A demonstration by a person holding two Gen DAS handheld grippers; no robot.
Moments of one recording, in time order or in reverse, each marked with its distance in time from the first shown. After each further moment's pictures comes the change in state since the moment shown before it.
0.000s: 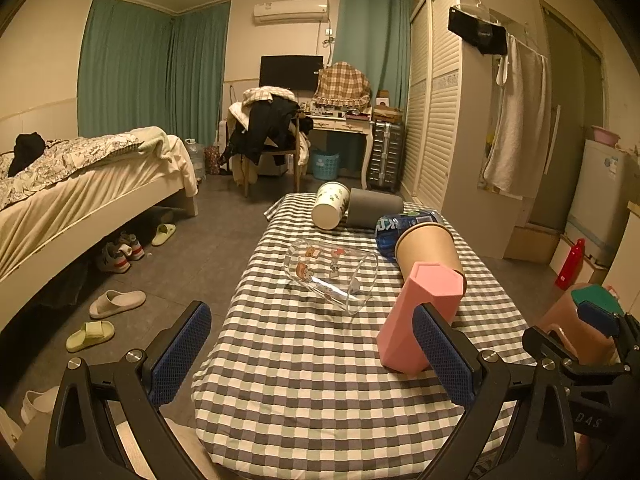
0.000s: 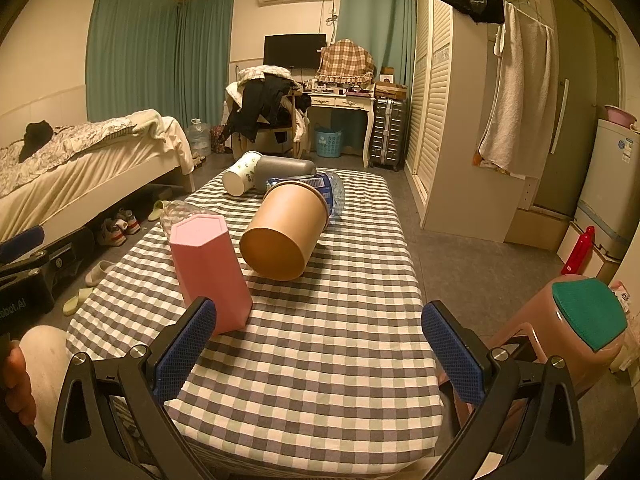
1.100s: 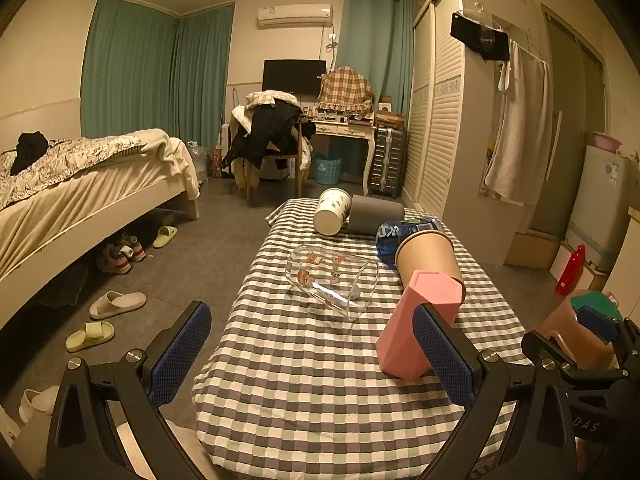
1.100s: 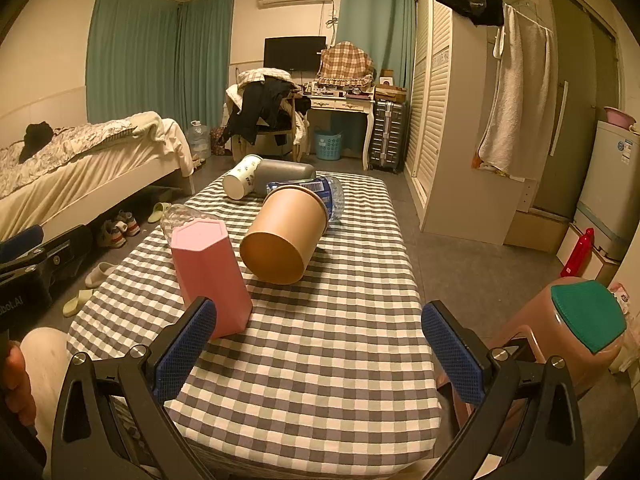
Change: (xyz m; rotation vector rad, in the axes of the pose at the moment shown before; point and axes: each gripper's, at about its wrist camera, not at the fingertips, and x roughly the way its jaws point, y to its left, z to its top) left arm 0.000 -0.004 0.007 -0.009 -0.016 0.010; right arm -0.002 -0.001 0.003 -0.002 -0.007 -0.002
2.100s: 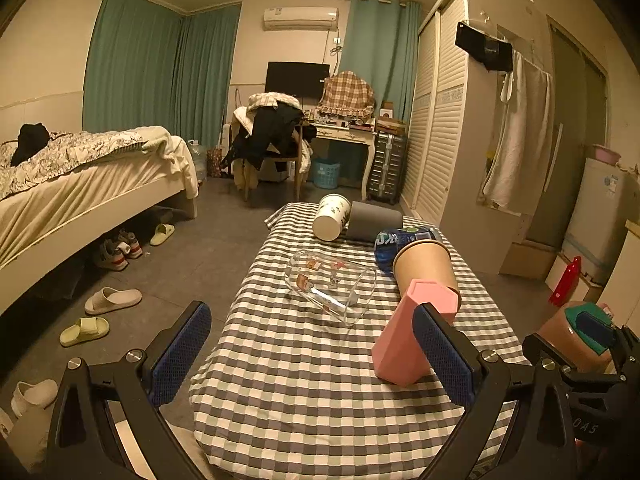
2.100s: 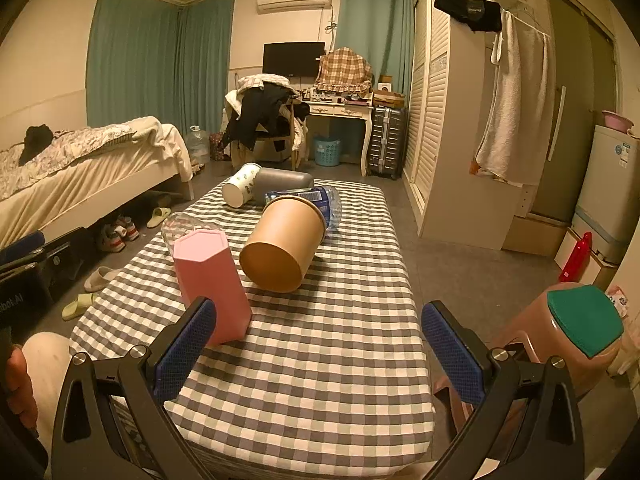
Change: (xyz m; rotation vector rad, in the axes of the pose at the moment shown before) left arm -0.002 0.002 0.002 -0.024 -0.005 -0.010; right arm -0.006 -0.003 0.002 0.002 -0.021 -0.005
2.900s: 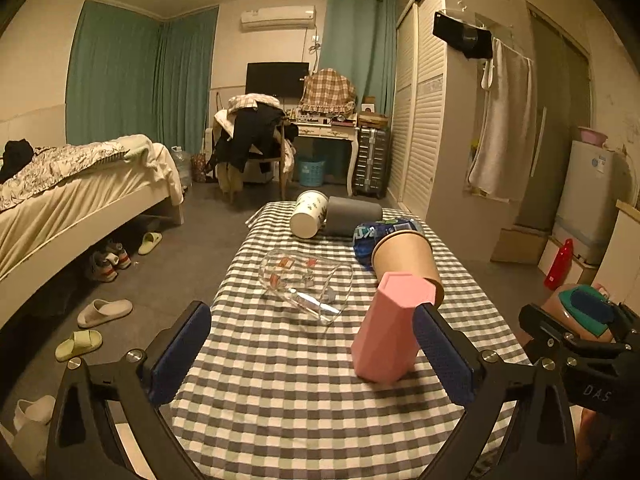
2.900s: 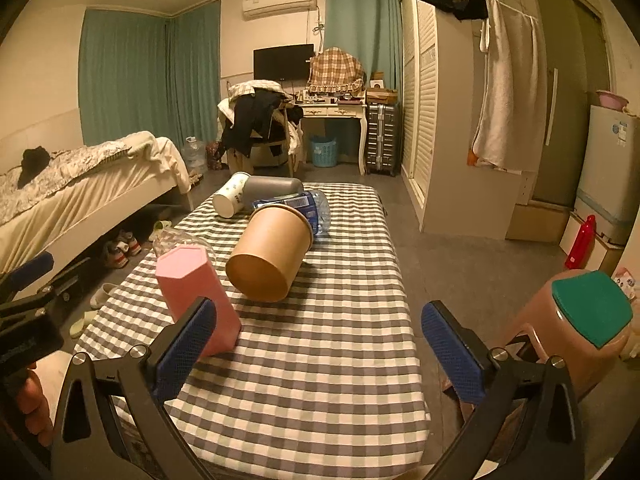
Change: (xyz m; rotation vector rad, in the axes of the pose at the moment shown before) left arm 0.007 -0.028 -0.003 0.060 0.008 -0.037; right arm 0.001 -0.016 0.005 0.059 -0.015 0.012
